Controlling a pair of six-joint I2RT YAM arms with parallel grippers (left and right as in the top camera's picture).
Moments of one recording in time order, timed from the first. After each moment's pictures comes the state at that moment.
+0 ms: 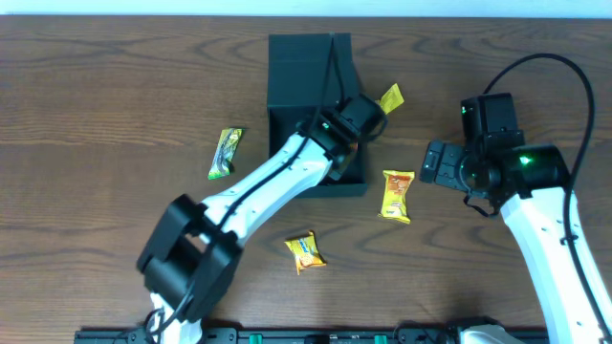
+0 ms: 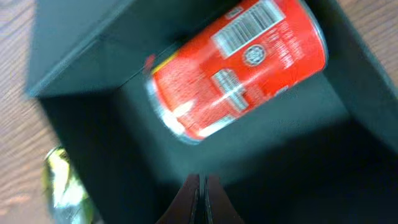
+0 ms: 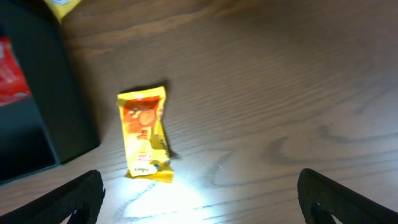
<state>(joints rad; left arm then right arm) -0.75 1.94 1.57 -0.89 -0.32 -0.12 0.14 1.32 1.22 -1.11 0.14 0.42</state>
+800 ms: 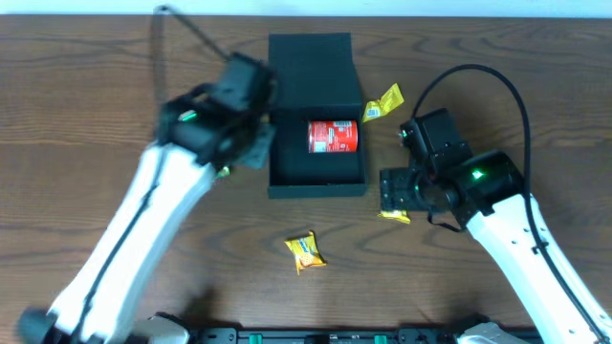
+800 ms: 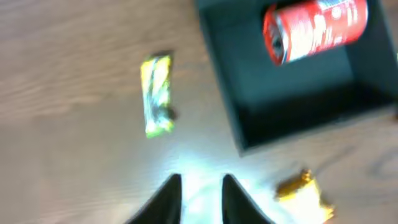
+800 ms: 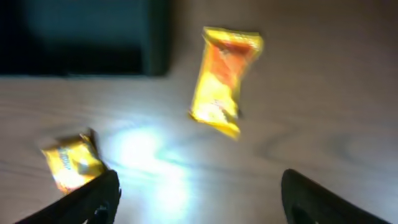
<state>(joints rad) -0.44 1.49 1.57 -1.24 -0.11 -0.09 0.41 1.32 1.22 -1.20 0.07 0.40</state>
